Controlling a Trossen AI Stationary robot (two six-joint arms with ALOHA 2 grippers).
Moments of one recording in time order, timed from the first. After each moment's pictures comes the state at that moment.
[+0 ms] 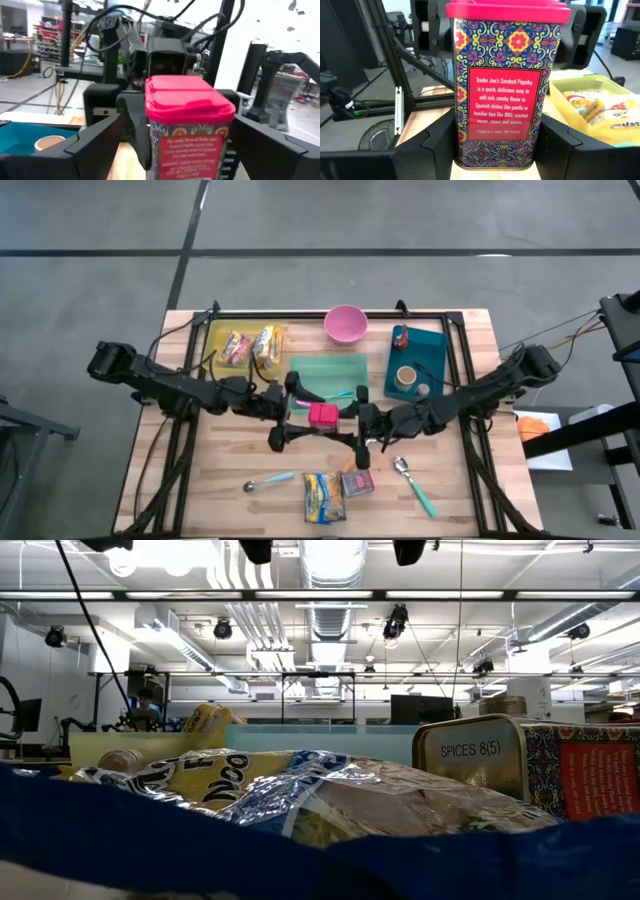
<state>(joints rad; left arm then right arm) -0.22 1.37 0.75 0.71 -0.03 -0.16 0.38 1.50 0.94 0.43 0.42 0.21</state>
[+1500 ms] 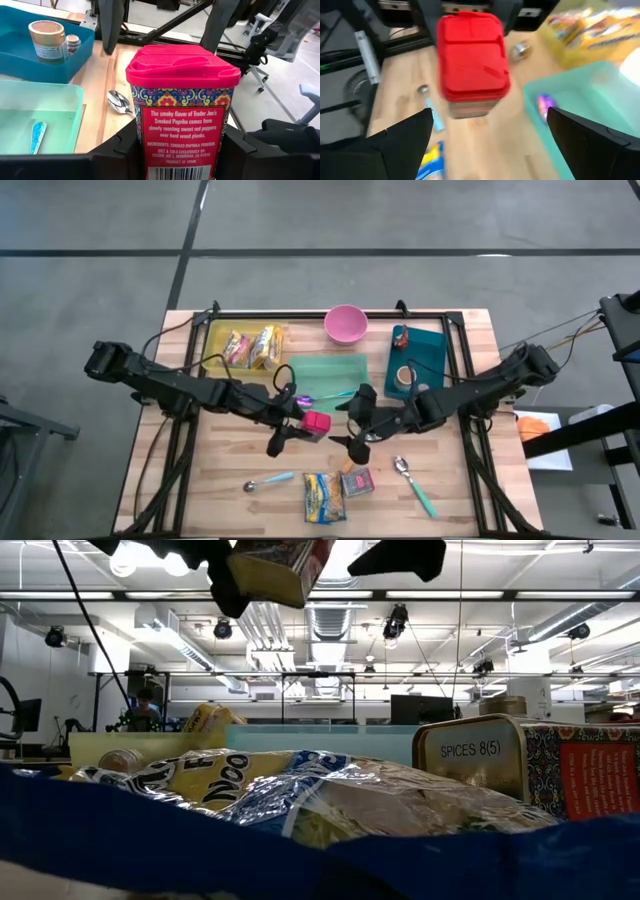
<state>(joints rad) -0.22 1.33 0.80 0.15 0.03 -0.26 0.36 1.51 1.16 -0.22 0.40 0.47</state>
